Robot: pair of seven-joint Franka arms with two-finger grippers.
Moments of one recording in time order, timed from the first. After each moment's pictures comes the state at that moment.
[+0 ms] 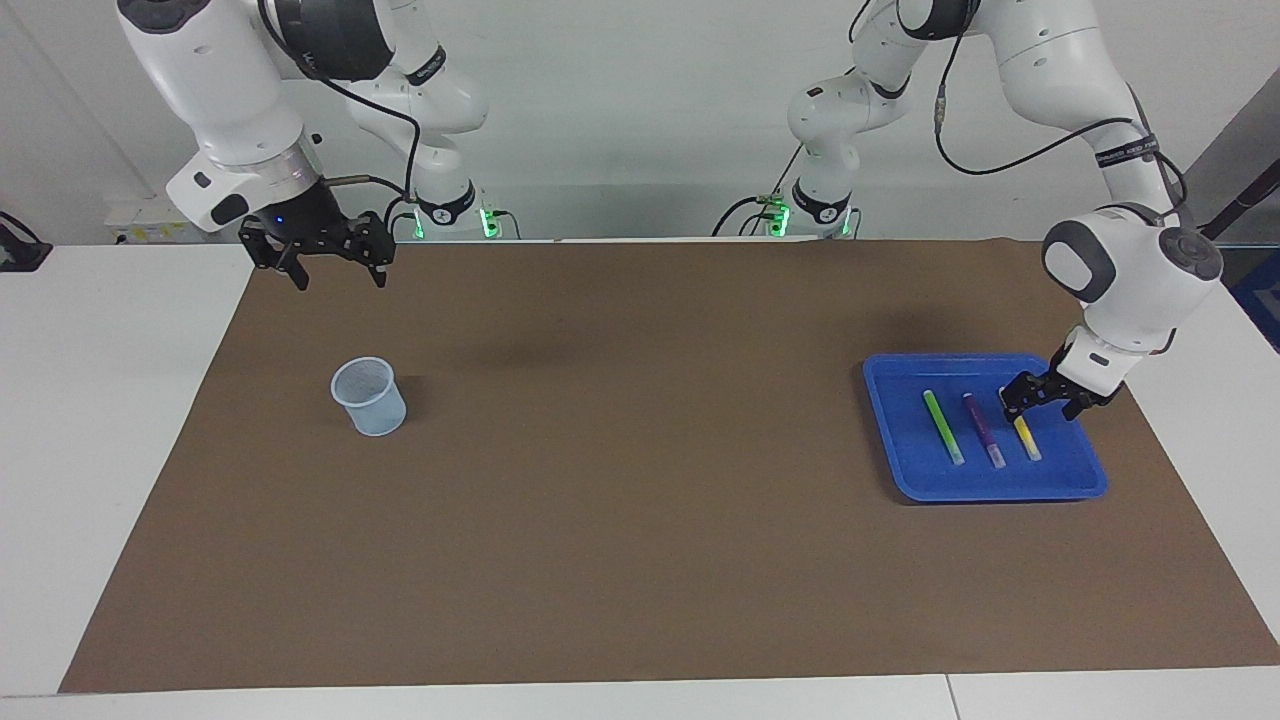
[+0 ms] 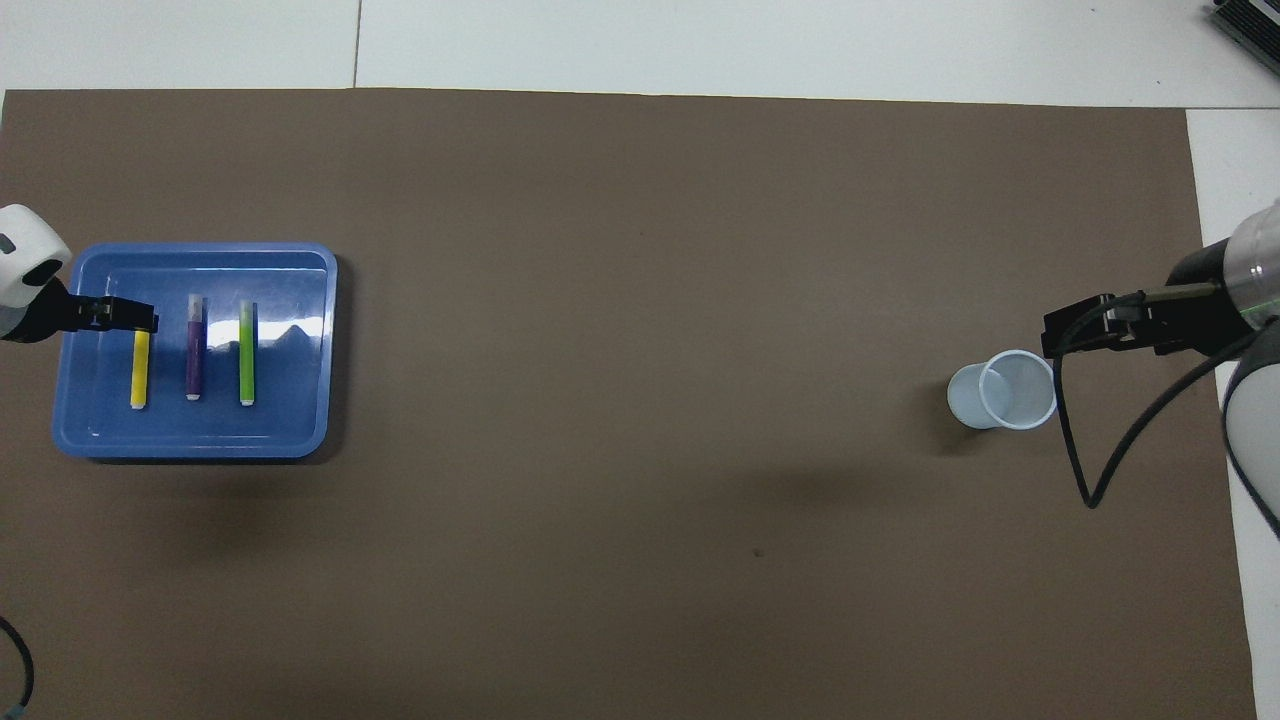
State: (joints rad) left arm 0.30 0.29 -0.08 -1.85 0.02 2.20 0.29; right arm -0.01 -0.01 0.05 -1.63 0.00 1.57 0.03
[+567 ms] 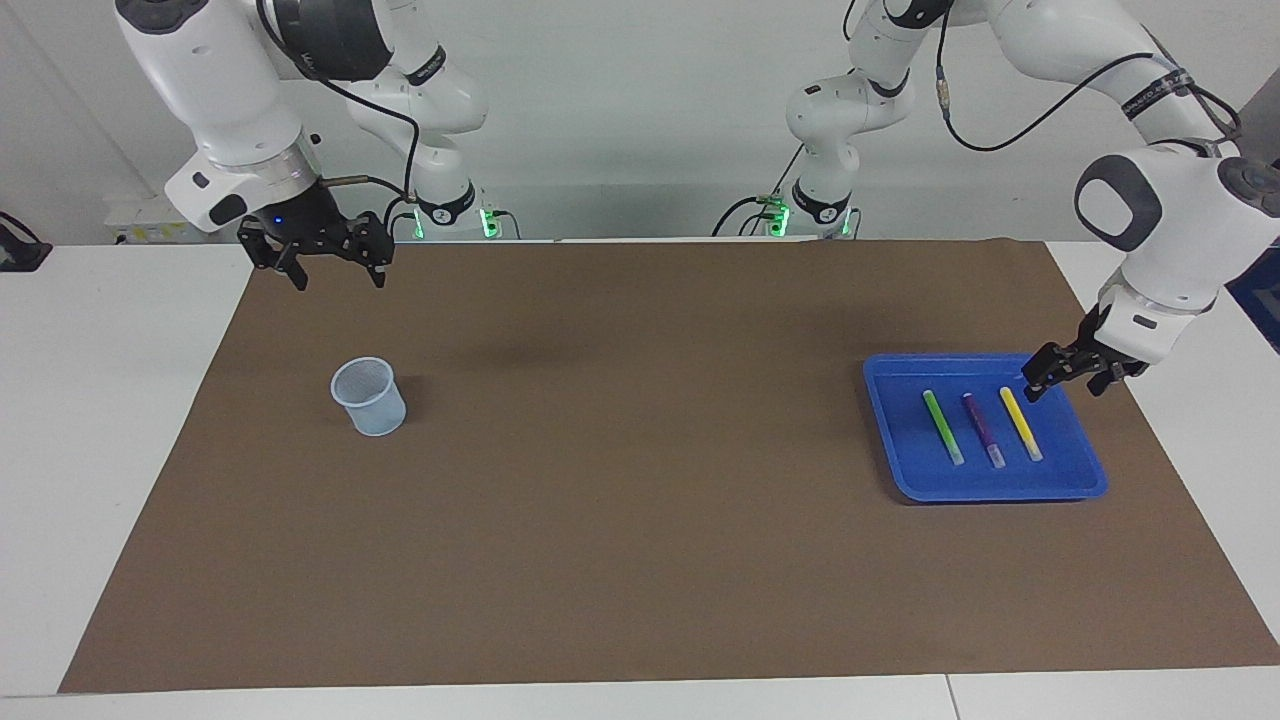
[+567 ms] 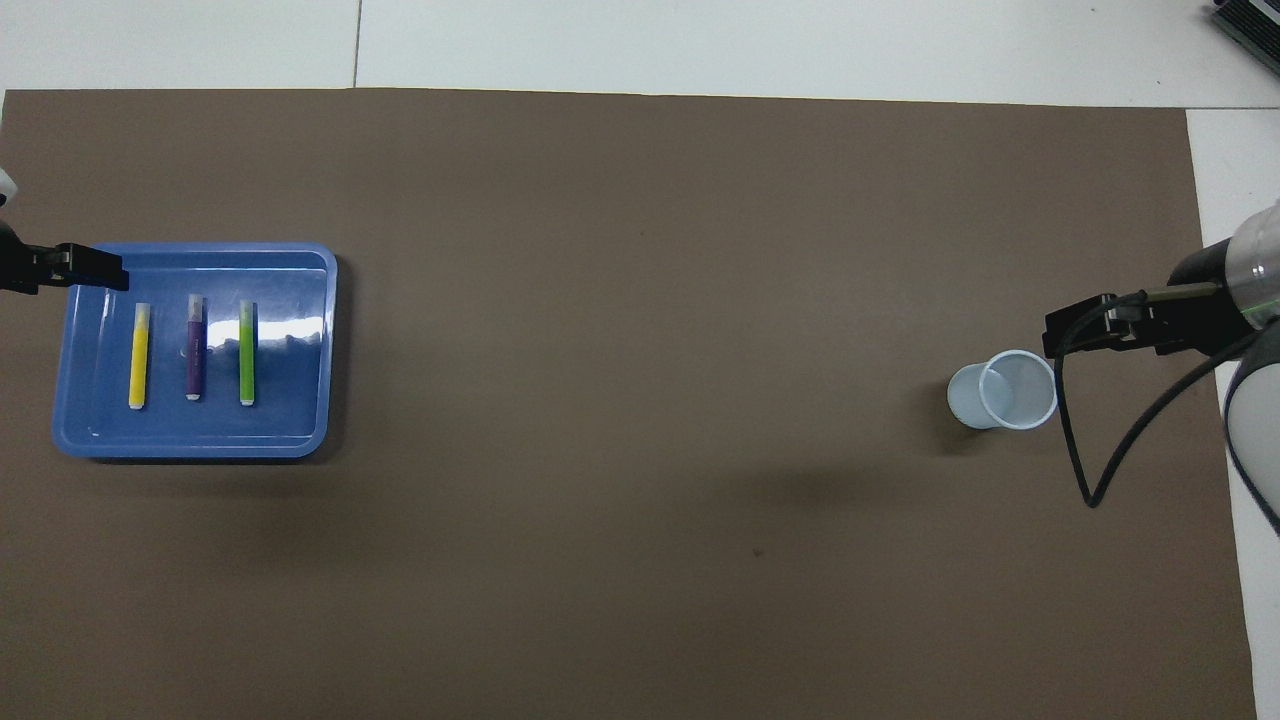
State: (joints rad) left arm 0.19 0.23 -0.08 -1.62 0.02 1.91 0.08; right arm -0.01 -0.01 0.05 -1.63 0.00 1.57 0.04
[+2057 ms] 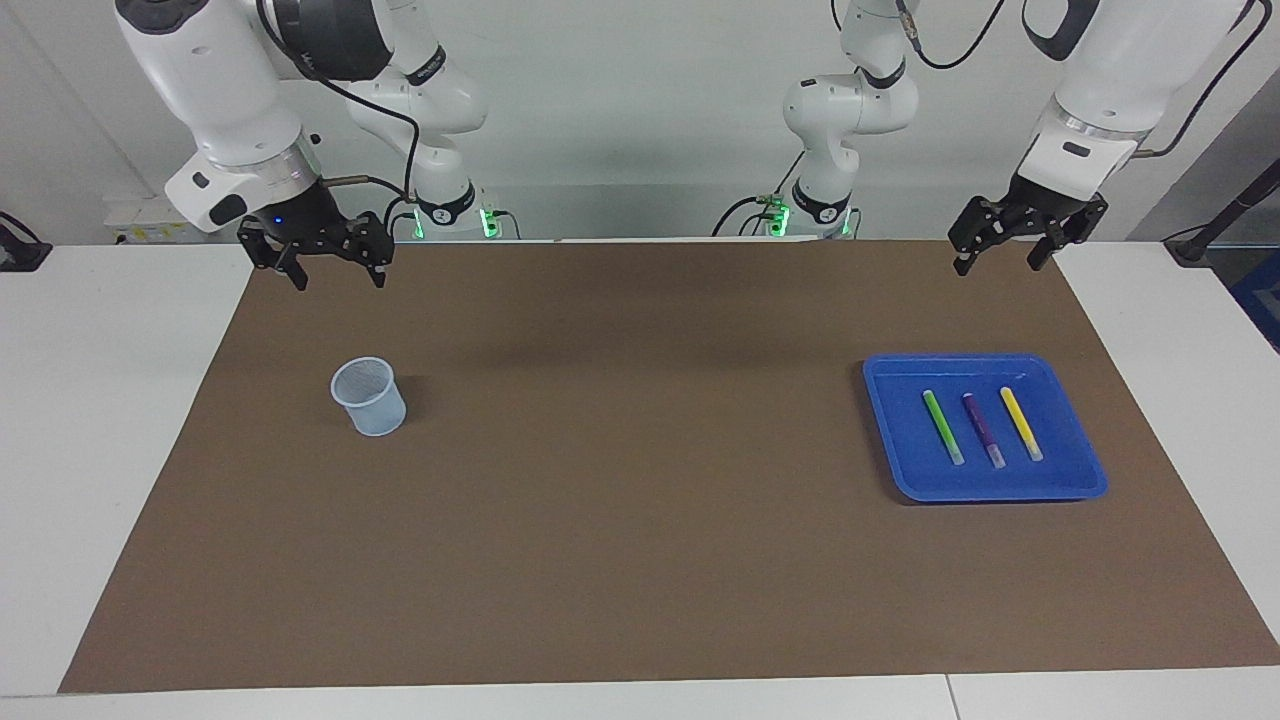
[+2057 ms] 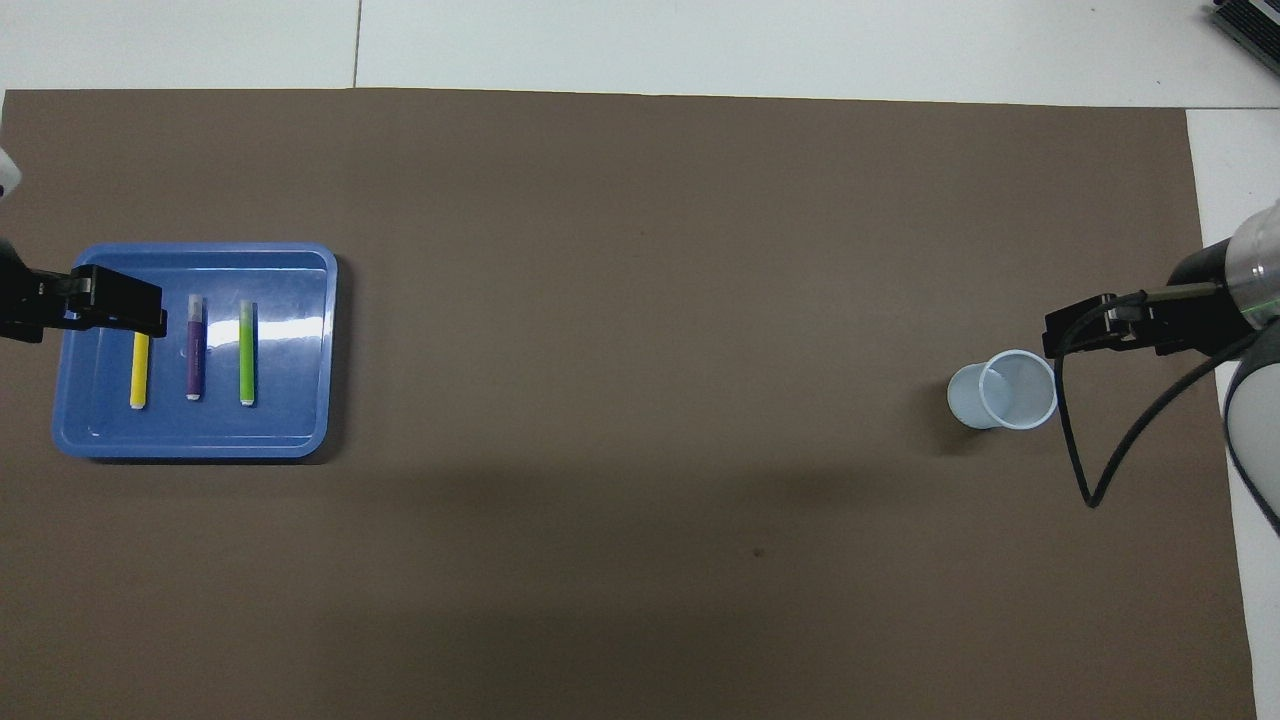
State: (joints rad) left arm -0.05 -0.02 -0.04 -1.58 0.02 1.54 -0.07; right arm -0.01 -0.01 0.05 -1.63 0.00 1.57 0.04
